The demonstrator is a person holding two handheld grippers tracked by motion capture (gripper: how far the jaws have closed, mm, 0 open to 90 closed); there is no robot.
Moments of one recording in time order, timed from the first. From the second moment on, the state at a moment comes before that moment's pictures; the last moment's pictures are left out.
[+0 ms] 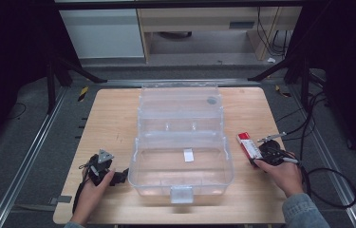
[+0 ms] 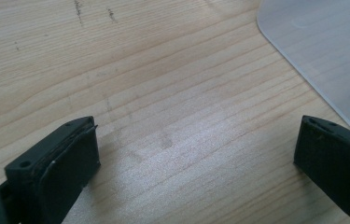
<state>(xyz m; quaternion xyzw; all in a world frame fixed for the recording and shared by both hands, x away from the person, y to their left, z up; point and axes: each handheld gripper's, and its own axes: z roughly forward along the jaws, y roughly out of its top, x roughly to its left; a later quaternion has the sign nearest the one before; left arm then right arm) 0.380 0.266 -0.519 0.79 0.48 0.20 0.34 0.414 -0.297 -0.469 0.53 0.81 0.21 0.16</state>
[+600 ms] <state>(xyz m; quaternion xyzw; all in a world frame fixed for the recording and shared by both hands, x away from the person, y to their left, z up) 0.380 0.266 -0.519 0.79 0.48 0.20 0.34 0.426 -0.292 -0.466 0.52 0.83 0.17 0.13</state>
